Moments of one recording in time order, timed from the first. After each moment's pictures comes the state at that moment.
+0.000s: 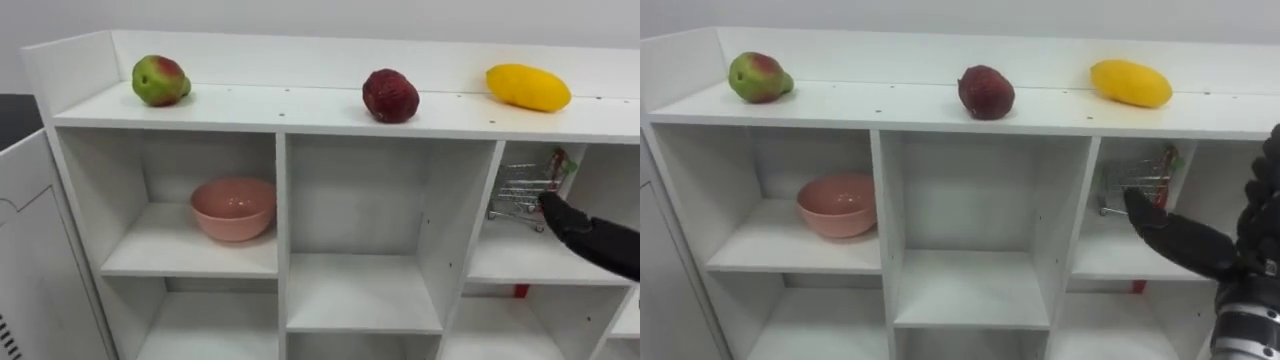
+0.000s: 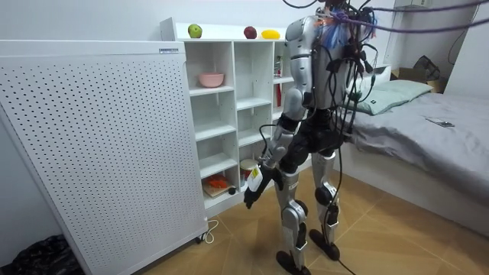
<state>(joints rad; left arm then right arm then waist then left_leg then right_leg) 0.25 0.15 0.13 1.04 0.54 0.07 0.16 -0.19 -0.31 -0.20 -0.13 0.18 -0.08 -0.42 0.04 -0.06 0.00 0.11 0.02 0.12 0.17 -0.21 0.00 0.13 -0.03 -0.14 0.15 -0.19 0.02</state>
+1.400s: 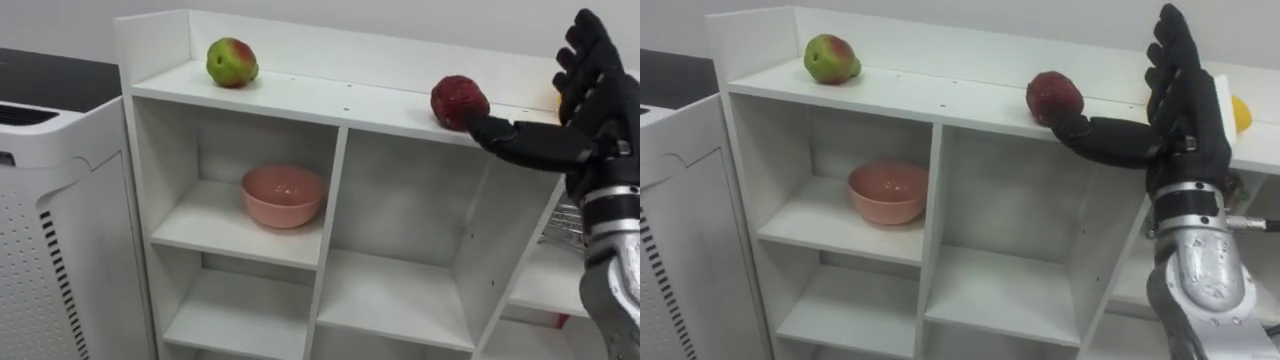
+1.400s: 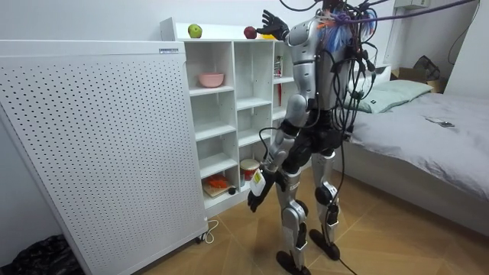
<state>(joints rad) 0.19 0.20 0.12 1.01 0.56 0.11 0.08 -0.59 -0.47 -0.08 0.18 0.29 -0.02 -0.22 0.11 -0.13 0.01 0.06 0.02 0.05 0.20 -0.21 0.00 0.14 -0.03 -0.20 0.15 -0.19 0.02</state>
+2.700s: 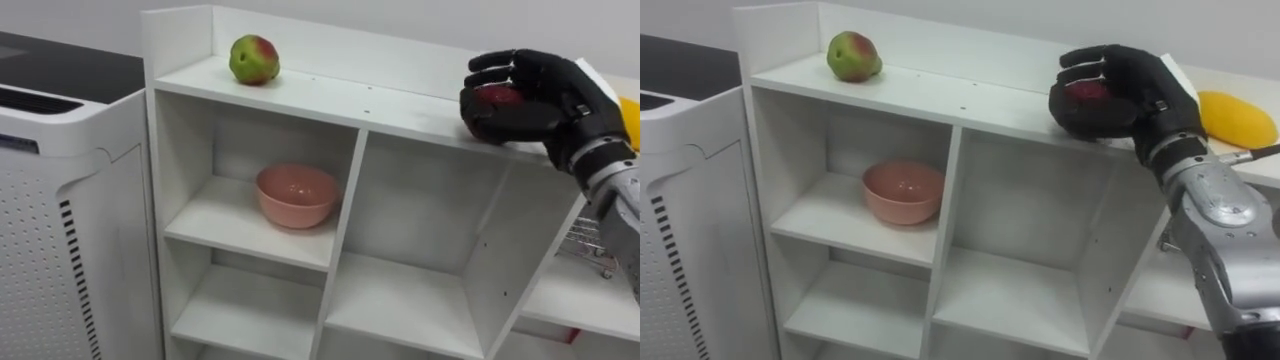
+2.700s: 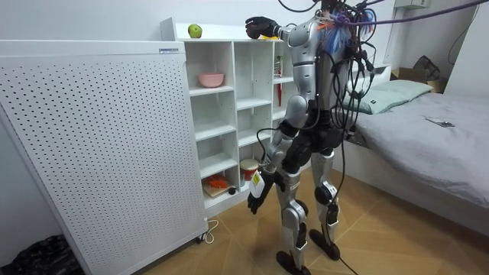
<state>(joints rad) 0.19 0.24 0.11 0.96 0.56 0.15 0.01 -0.82 -0.59 0.01 0.46 0.32 0.05 0.10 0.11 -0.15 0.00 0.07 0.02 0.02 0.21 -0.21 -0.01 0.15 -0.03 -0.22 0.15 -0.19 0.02</state>
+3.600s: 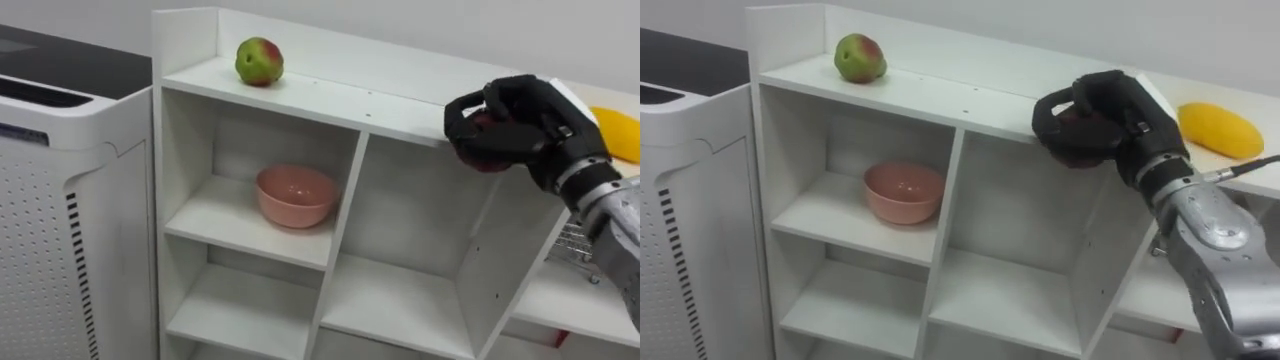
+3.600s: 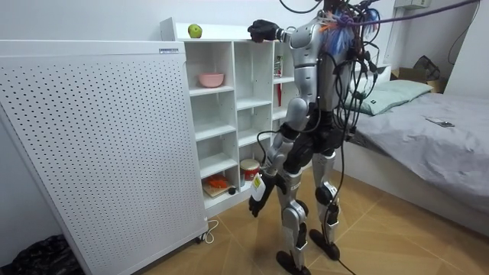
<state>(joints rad) 0.19 0.27 0.10 0.99 0.54 0.14 0.00 -0.66 -0.59 0.03 0.28 0.49 0.03 0.16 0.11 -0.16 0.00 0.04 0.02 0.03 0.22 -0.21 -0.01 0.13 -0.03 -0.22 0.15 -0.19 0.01</state>
